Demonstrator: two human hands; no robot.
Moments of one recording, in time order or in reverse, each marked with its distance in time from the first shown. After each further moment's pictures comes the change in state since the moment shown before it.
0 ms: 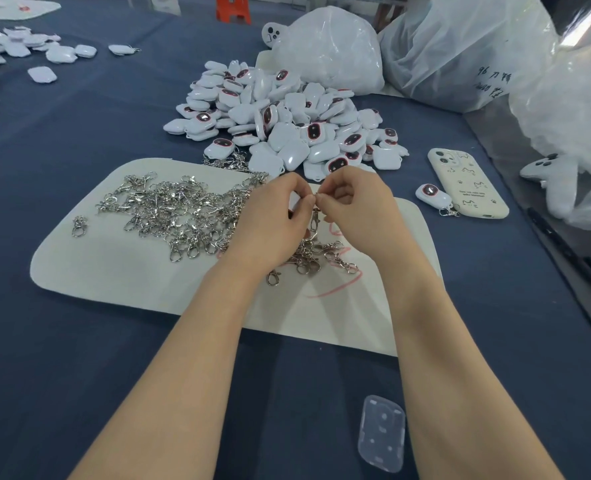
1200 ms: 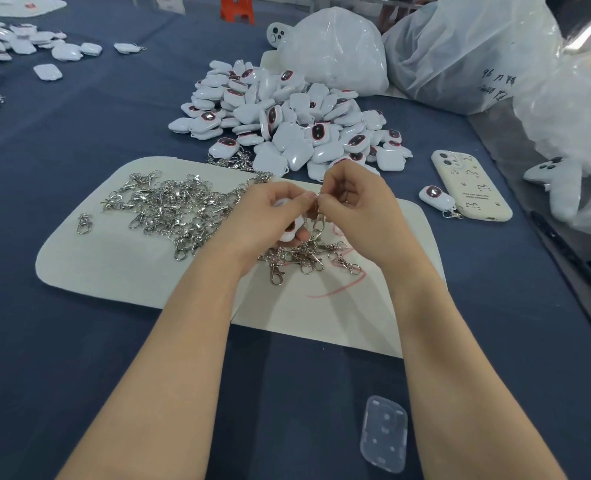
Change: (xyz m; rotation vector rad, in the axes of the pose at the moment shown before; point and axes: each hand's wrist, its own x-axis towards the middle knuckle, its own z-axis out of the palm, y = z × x) left_hand -0.002 0.000 -0.017 -0.572 -0.172 -0.345; right_hand -0.007 0.002 -0.001 0.160 -0.060 -0.149
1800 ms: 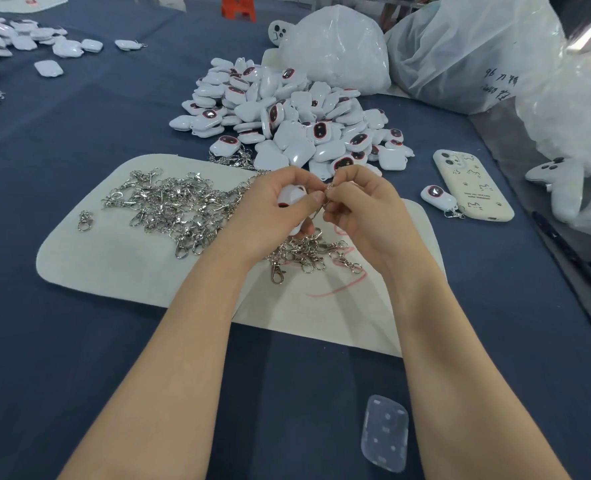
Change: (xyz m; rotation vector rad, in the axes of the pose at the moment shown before) left_hand -0.003 0.003 0.001 0.105 -0.019 0.201; right_hand 0.002 0.002 0.002 0.570 0.002 0.267
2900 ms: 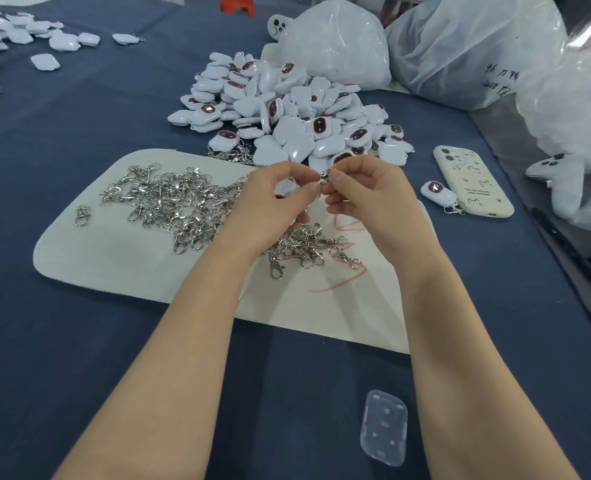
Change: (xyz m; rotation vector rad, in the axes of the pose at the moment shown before) left_hand 0.003 -0.003 0.003 0.069 0.122 -0.033; right_hand -0.006 -0.014 -0.001 -0.246 0.050 -0.067
